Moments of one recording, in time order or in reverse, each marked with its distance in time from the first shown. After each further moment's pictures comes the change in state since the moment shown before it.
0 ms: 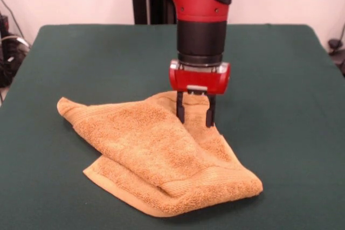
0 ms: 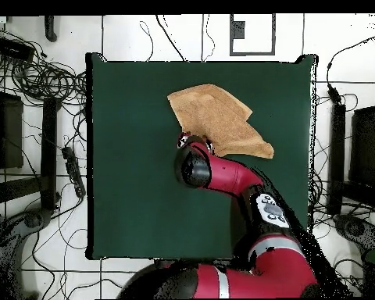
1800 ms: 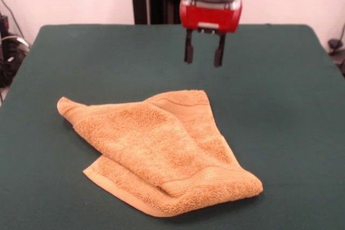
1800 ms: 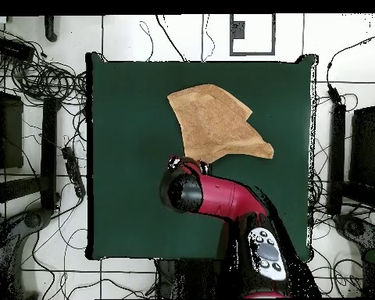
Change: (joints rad) arm 0.090 -0.238 -0.090 0.188 0.010 0.194 0.000
